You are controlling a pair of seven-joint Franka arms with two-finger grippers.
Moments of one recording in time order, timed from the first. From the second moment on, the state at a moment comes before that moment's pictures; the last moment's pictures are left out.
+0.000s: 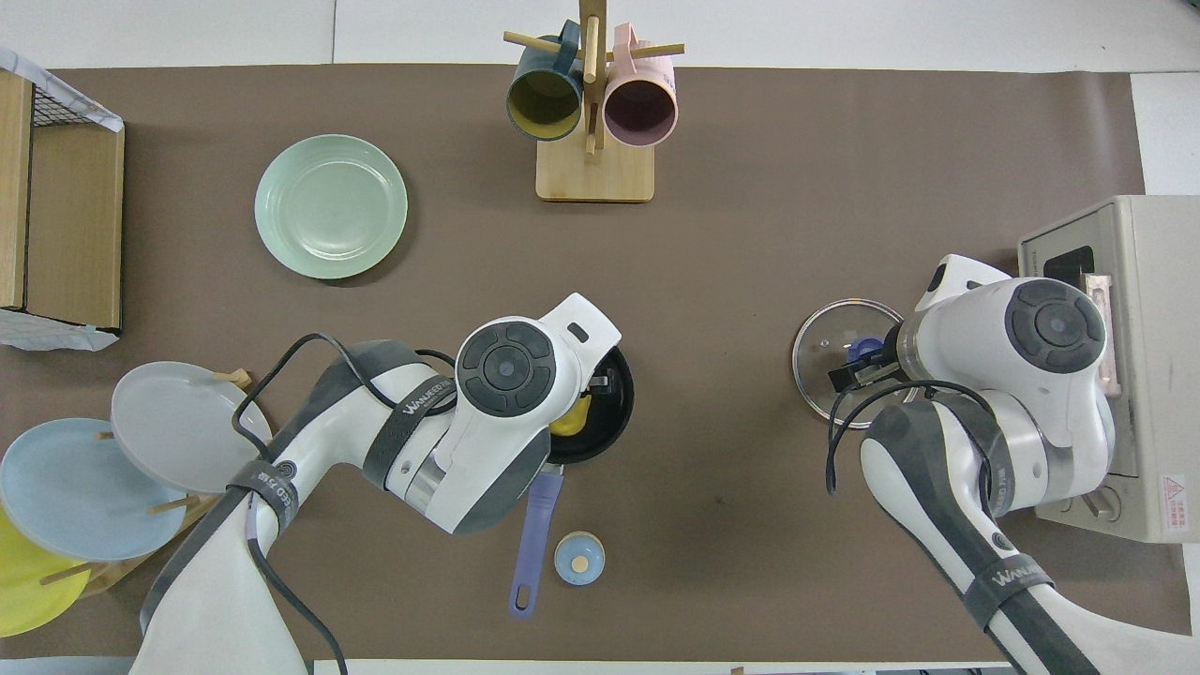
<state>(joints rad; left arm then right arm) -0.72 0.23 0.00 -2.00 -0.02 2.27 -0.63 0.07 0.02 0.06 -2.29 -0.06 2.32 -0.19</state>
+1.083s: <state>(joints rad) -0.72 0.27 0.01 -2.00 -0.02 2.32 -0.63 0.06 0.07 0.06 -1.53 -0.03 1.51 -0.04</state>
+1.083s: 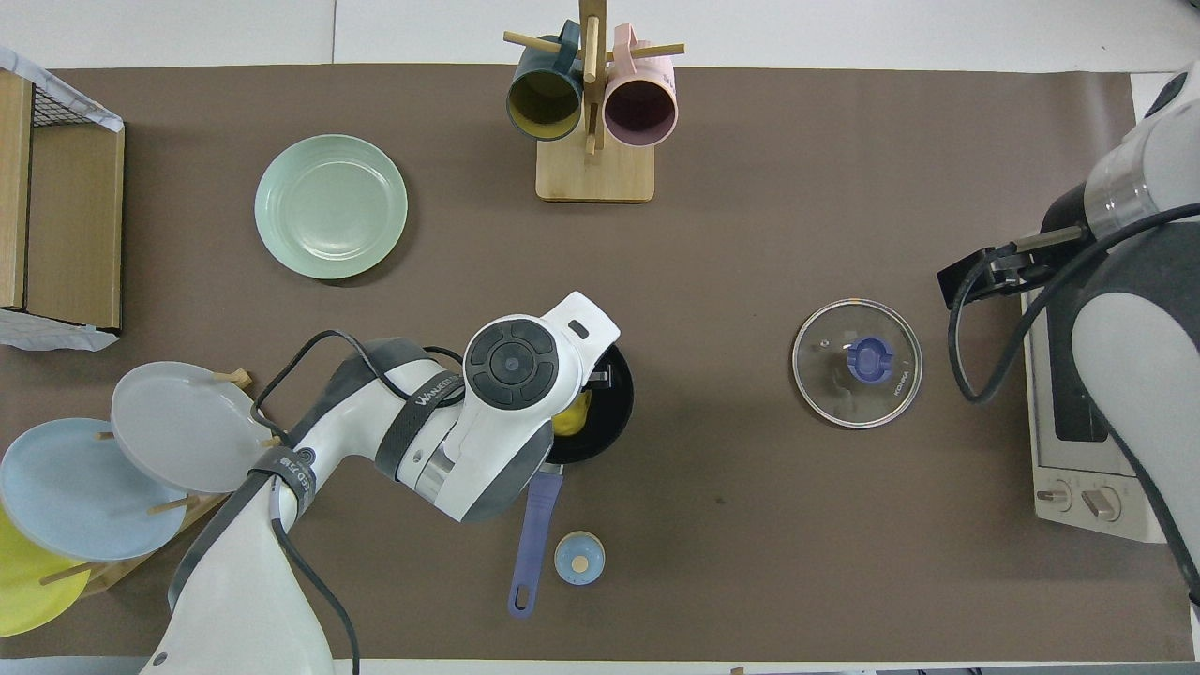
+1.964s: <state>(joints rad) -0.72 0.23 0.02 -1.99 -0.02 2.28 -0.63 0.06 0.10 0.05 -1.51 -0.03 1.50 -0.02</state>
